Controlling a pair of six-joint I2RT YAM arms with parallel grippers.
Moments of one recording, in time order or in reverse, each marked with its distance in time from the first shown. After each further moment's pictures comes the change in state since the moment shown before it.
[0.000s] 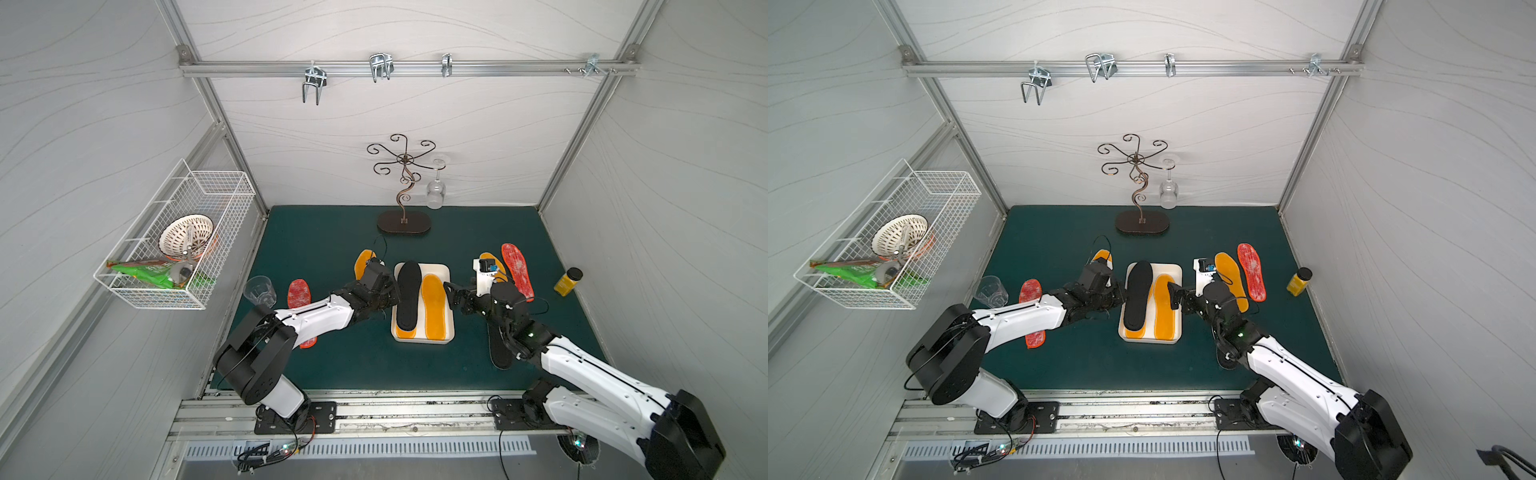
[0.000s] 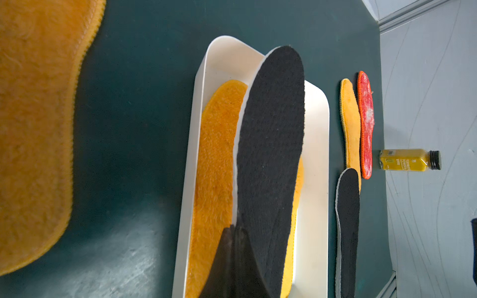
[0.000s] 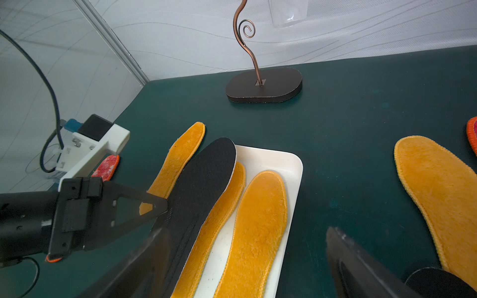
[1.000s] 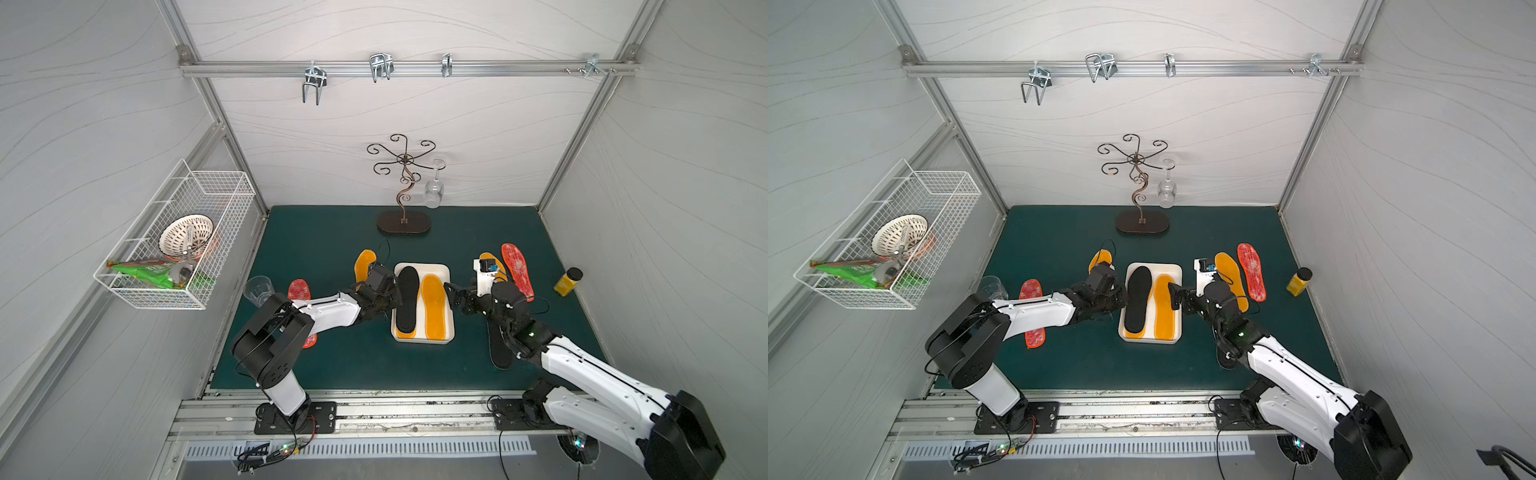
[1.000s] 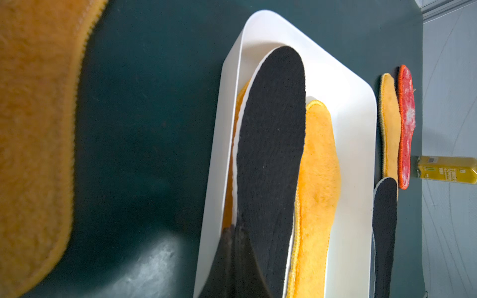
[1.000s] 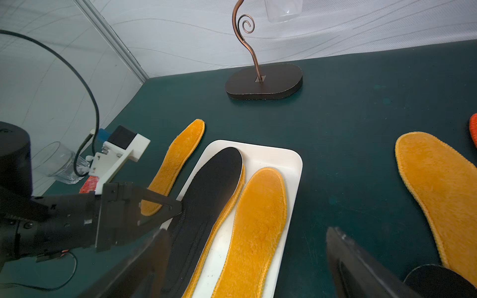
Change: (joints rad) left arm 0.000 0.110 0.013 0.021 -0.028 0.000; right arm -0.015 0.000 0.000 -0.012 -0.023 0.002
